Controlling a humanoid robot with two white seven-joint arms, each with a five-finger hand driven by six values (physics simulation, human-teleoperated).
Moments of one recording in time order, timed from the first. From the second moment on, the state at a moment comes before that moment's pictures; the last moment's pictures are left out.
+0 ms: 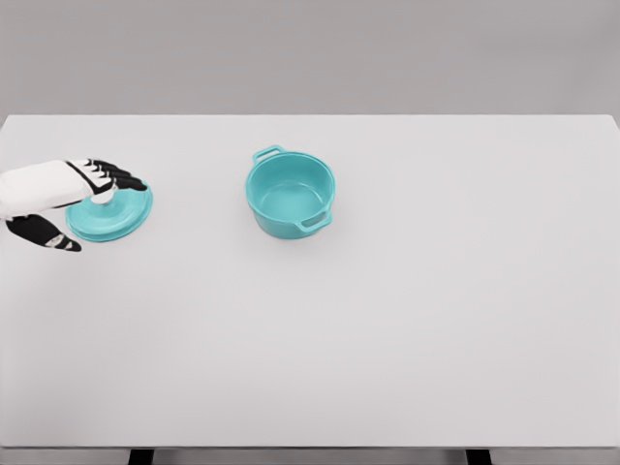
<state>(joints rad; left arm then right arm) -0.44 1.02 -0.44 -1.49 -0.15 -0.61 -0.53 0.00 0.00 0.12 0.11 0.07 -0.28 0.38</state>
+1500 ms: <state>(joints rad) -0.85 0.73 -0.73 -0.79 -0.31 -0.61 -0.53 0.00 0.00 0.12 0.11 0.07 -0.28 0.38</state>
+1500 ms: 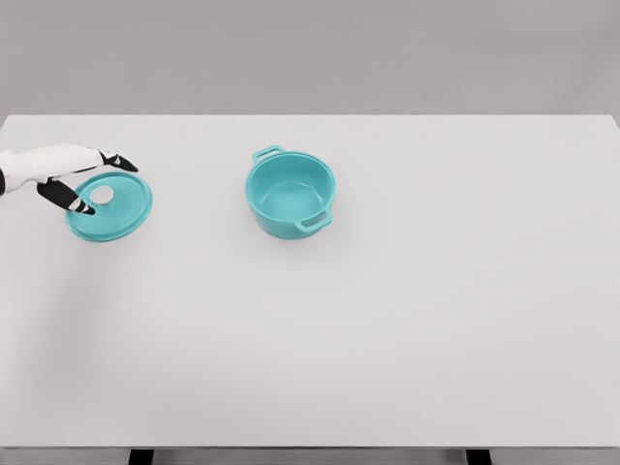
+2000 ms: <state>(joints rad) -0.85 0.72 -0.73 -0.76 -0.33 -0.61 -0.53 0.00 0.00 0.12 0.11 0.07 -0.28 0.38</state>
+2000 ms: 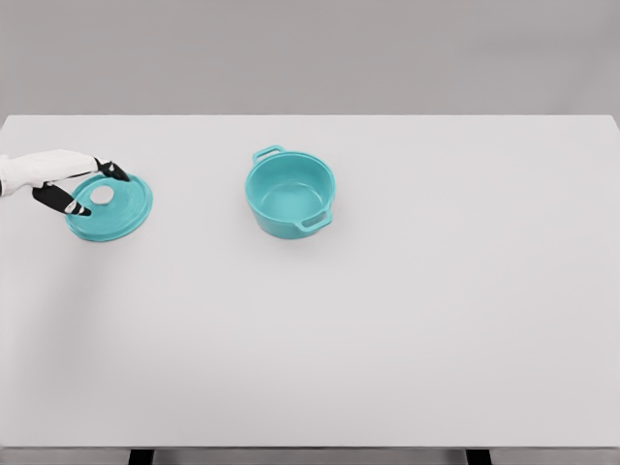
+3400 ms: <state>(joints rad) -0.83 0.73 -0.73 -0.84 -0.34 -0.61 -0.53 0.00 0.00 0.12 0.11 0.07 -0.28 0.38</state>
